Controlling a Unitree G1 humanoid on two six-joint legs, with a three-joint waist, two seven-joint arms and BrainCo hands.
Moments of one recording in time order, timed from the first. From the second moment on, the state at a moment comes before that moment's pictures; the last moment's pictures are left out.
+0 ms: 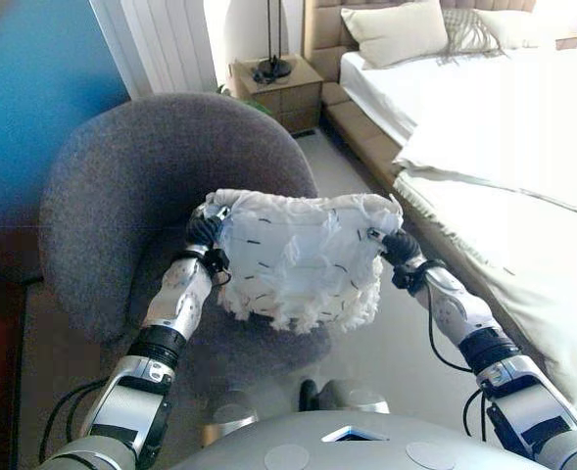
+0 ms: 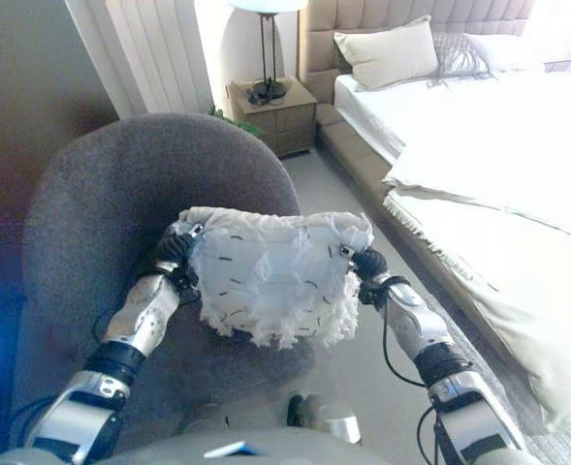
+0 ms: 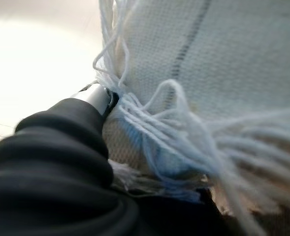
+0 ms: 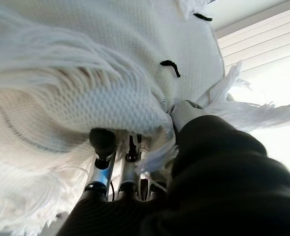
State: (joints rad) left arm -0.27 0.33 -0.21 0.53 -0.64 -0.05 0.12; right arm -0.26 -0.44 0.33 0.45 0.80 0.12 0.07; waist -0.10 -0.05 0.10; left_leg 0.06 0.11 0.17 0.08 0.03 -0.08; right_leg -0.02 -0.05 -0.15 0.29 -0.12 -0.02
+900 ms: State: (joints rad) left arm -0.76 0.46 -0.21 0.66 -0.65 -0.16 0.27; right arm -0.79 -0.41 0.43 0.60 0.80 0.08 -0.06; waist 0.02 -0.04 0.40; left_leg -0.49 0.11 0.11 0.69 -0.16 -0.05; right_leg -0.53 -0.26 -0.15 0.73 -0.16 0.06
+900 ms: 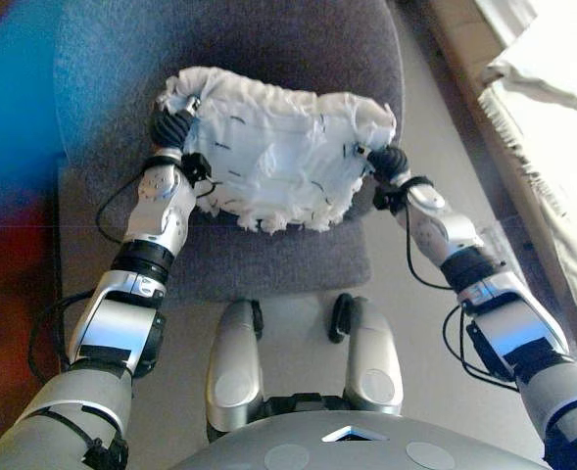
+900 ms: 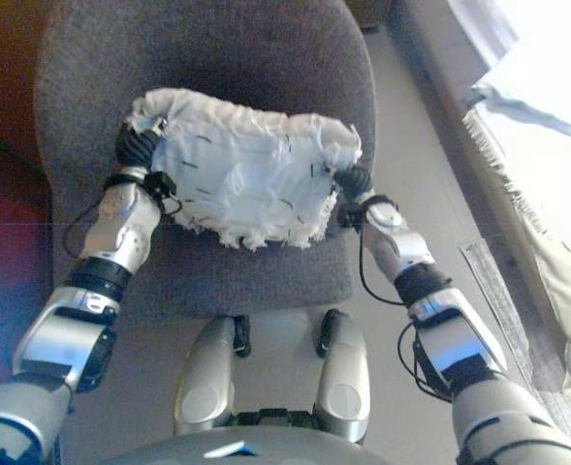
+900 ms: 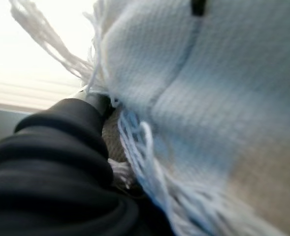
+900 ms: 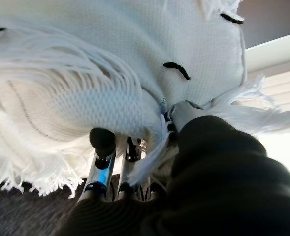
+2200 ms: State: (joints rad) left arm -1.16 0.48 -0.37 0.94 -0.67 -0.16 0.41; right arm -0.95 -0.39 0.53 0.63 0.83 0.07 -0.10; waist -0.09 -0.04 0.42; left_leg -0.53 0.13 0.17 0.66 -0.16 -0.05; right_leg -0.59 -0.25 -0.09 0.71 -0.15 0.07
